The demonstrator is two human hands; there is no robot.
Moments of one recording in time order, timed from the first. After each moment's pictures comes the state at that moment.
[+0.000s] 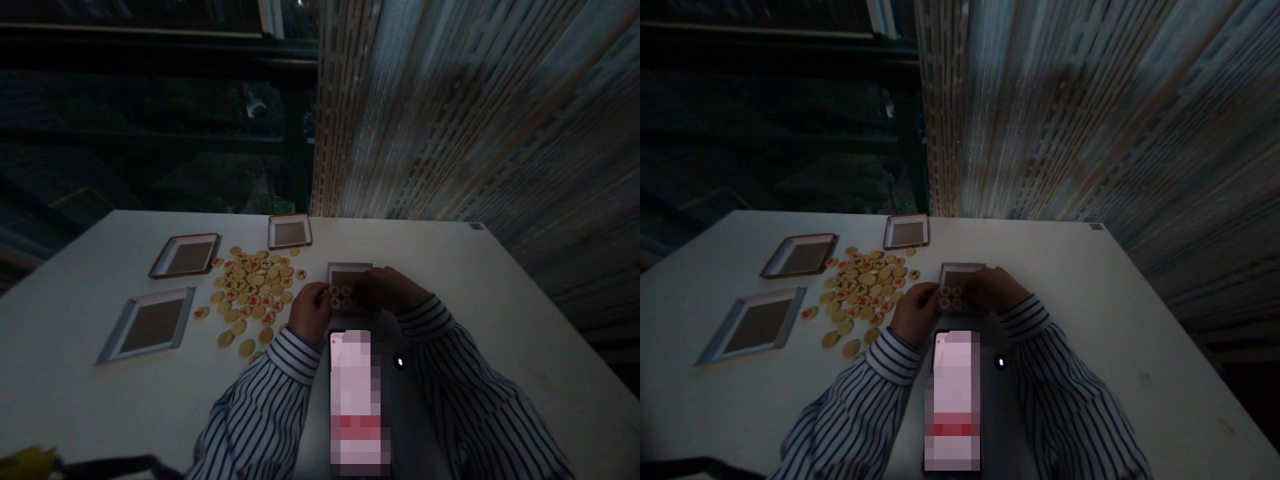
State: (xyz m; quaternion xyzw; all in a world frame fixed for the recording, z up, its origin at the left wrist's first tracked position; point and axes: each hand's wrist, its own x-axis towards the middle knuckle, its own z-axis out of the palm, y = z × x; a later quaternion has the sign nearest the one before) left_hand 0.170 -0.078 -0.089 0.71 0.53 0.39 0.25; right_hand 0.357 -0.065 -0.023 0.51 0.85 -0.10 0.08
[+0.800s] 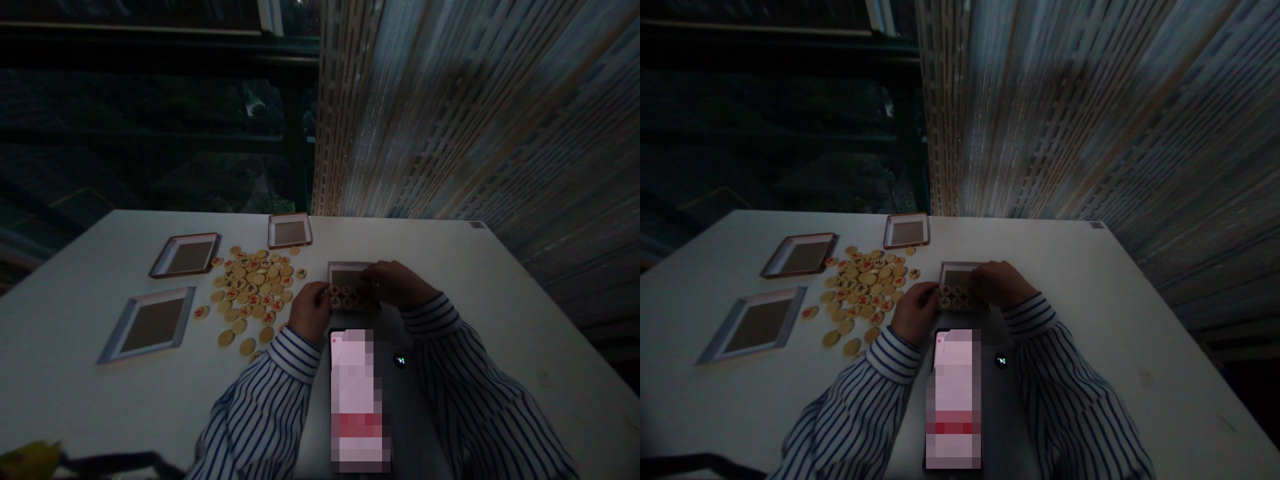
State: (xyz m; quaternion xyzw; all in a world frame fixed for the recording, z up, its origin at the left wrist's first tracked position) left_hand 0.170 -0.078 -0.089 0.71 0.53 0.39 0.25; right_hand 0.366 -0.064 -0.020 0.54 0.84 -0.05 0.07
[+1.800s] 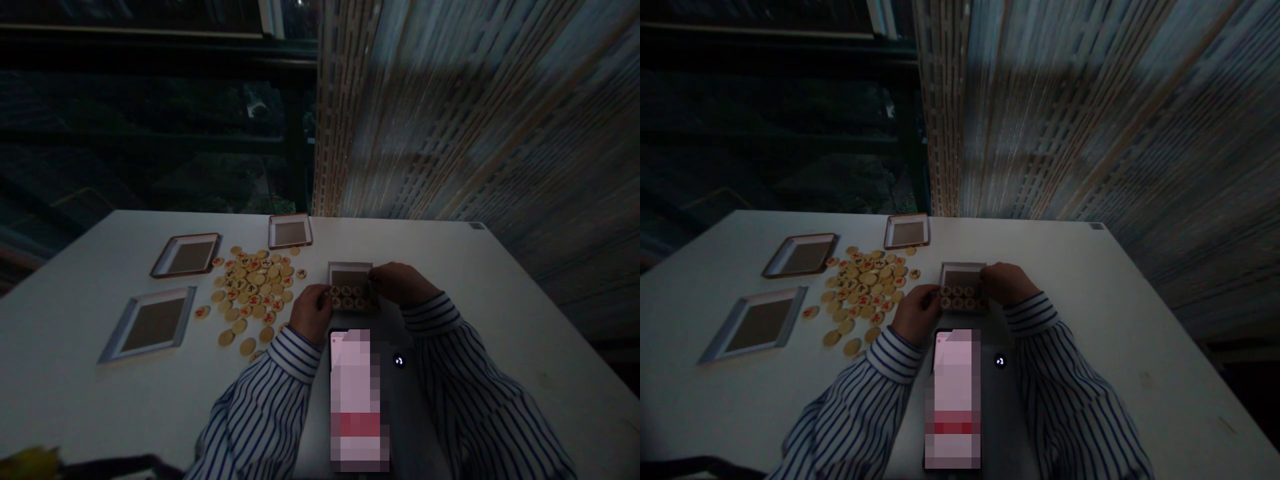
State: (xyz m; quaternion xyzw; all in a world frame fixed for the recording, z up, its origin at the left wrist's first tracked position) left_hand 0.170 -0.080 -0.092 0.73 0.52 0.38 0.23; right_hand 0.373 -0.063 -0.024 0.61 0.78 -0.03 0.13
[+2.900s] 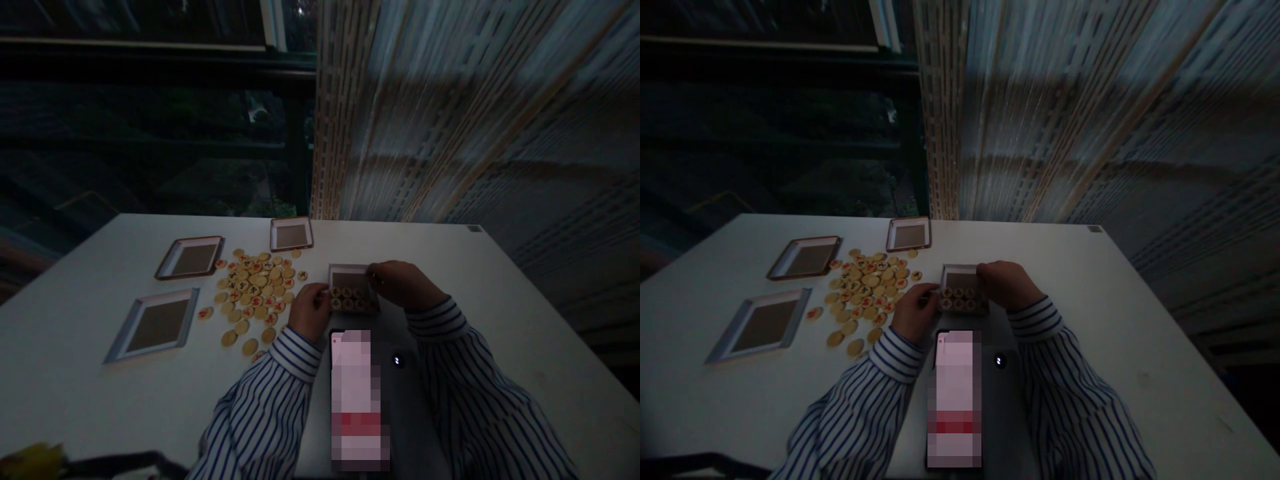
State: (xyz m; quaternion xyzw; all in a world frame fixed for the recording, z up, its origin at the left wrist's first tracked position) left_hand 0.167 -0.080 -0.086 0.71 0.53 0.40 0.24; right_hand 0.371 -0.071 -0.012 0.60 0.80 0.01 0.06
